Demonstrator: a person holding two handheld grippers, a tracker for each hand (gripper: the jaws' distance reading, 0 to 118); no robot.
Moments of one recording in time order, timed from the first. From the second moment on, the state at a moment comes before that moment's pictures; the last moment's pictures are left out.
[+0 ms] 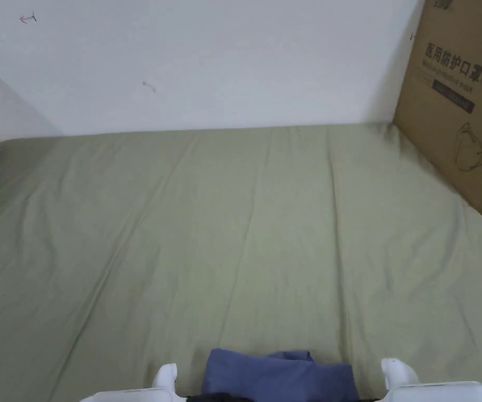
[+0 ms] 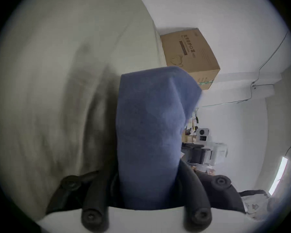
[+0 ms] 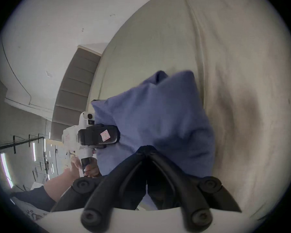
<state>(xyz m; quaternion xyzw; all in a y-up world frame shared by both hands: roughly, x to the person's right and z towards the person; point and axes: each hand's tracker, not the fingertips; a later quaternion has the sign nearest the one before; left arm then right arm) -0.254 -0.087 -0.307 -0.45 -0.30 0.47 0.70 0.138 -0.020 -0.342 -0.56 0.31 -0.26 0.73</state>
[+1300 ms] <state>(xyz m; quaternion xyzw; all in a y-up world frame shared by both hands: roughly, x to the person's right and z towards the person) -0.512 0.091 -0.191 -0.38 0.11 0.16 0.91 0.116 0.104 -0.308 -0.44 0.28 -0.17 0.83</state>
